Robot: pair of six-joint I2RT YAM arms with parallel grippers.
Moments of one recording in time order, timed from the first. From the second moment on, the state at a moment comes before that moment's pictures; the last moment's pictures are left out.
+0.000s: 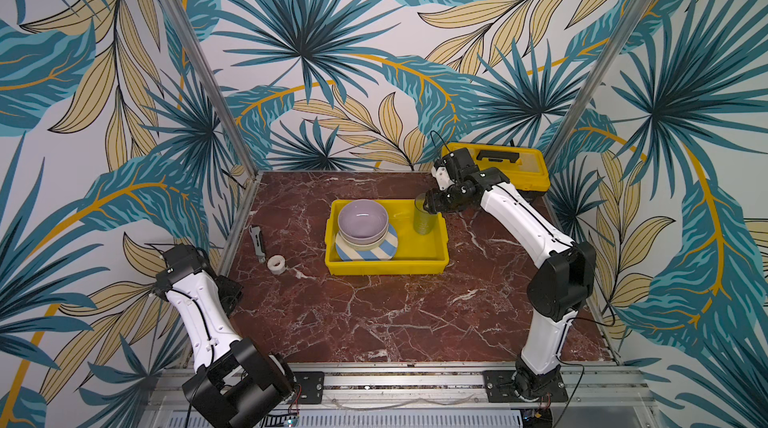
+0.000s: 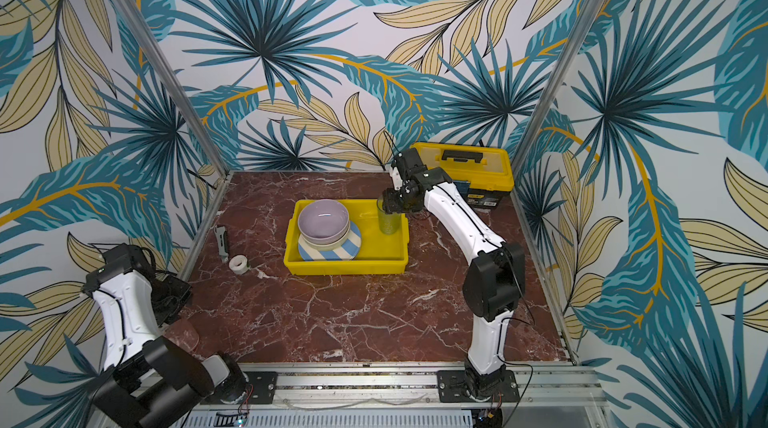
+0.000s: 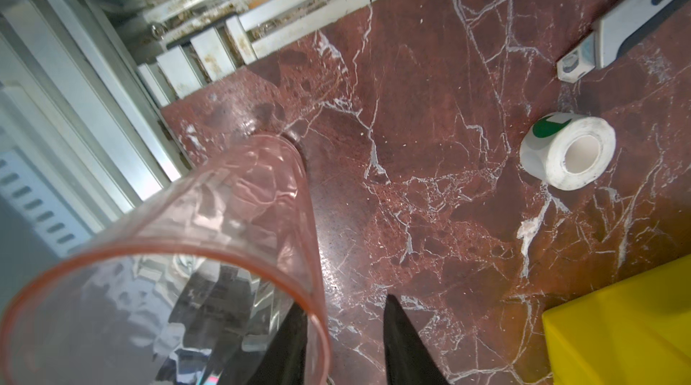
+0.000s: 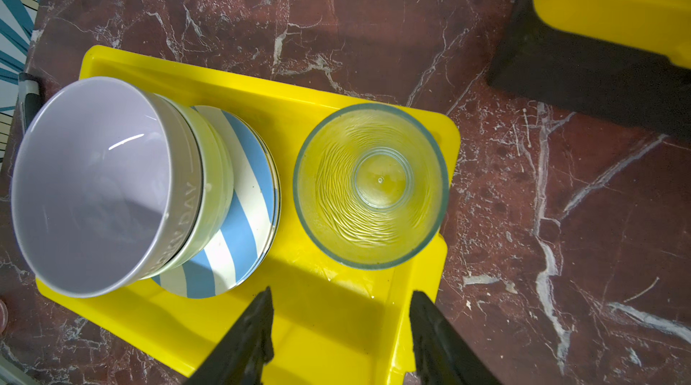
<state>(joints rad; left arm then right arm) 0.76 1.15 0.98 -1.25 0.06 -0.48 0.38 1.90 1.84 -0.94 -0.10 0.22</state>
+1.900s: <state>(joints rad) -0.60 1.61 1.46 -1.29 0.15 -0.55 0.38 1.75 1.72 -0.93 -0.15 0.31</state>
